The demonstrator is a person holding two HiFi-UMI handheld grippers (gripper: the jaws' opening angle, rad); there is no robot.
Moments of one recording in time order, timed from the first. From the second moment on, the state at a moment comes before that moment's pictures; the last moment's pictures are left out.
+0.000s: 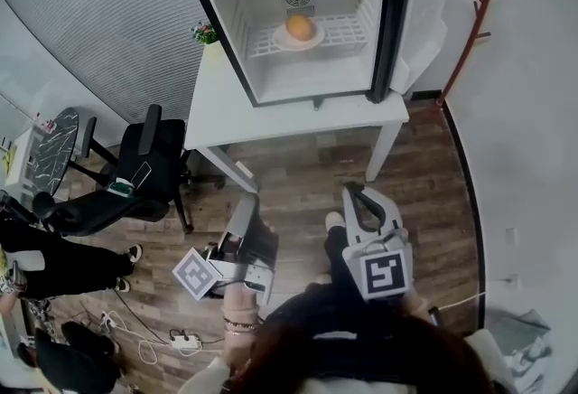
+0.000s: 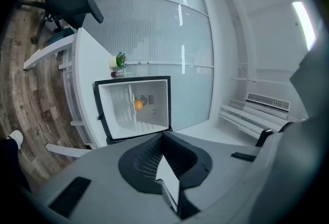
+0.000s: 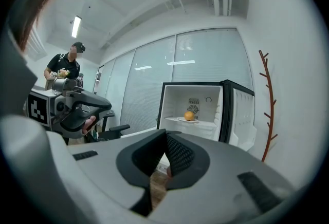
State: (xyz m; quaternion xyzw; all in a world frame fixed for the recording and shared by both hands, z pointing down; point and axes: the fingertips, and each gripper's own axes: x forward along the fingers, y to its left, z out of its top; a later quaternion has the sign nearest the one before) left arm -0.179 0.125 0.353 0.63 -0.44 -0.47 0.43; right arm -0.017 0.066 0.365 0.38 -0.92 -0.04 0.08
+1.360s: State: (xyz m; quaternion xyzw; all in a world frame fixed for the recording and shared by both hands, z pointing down) left arm -0.155 0.186 0.353 0.70 -0.67 -0.17 0.19; right arm 0.005 0.121 0.373 0.38 -0.92 -0.06 0.08
